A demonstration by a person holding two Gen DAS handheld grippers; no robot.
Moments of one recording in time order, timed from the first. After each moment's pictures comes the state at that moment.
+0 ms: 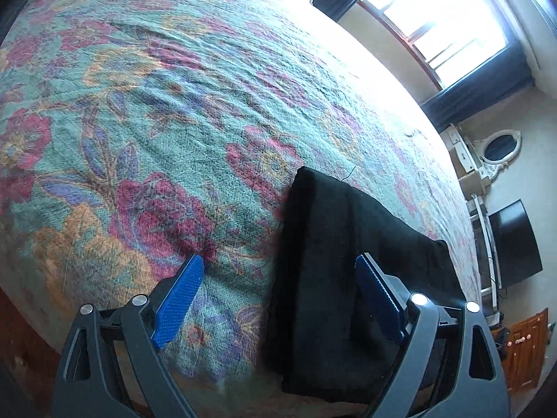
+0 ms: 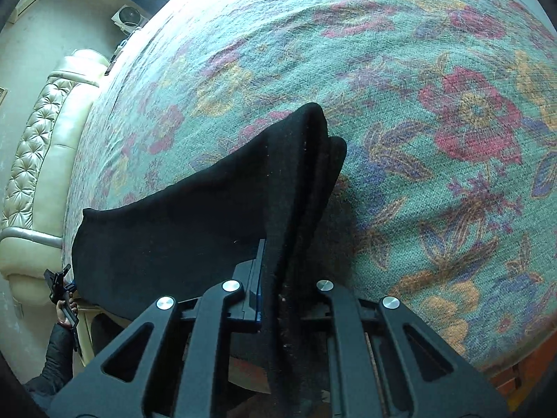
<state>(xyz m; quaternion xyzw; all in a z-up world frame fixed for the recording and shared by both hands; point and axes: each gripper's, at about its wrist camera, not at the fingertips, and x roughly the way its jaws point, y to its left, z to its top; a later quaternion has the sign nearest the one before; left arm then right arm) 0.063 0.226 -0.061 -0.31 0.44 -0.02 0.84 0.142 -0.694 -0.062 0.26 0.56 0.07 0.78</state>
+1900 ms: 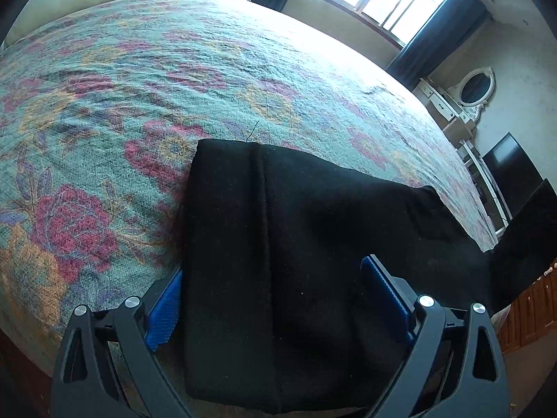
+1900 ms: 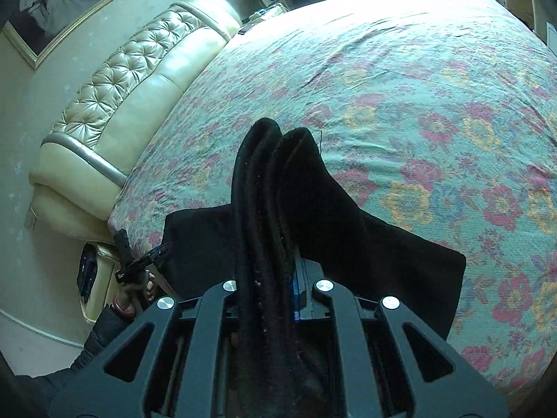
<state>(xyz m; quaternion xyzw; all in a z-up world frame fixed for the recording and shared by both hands) 0.065 0.151 -0.059 -0.20 0.44 -0.07 0.87 0.177 -0.298 0.107 0.13 0.50 0.26 0.81</state>
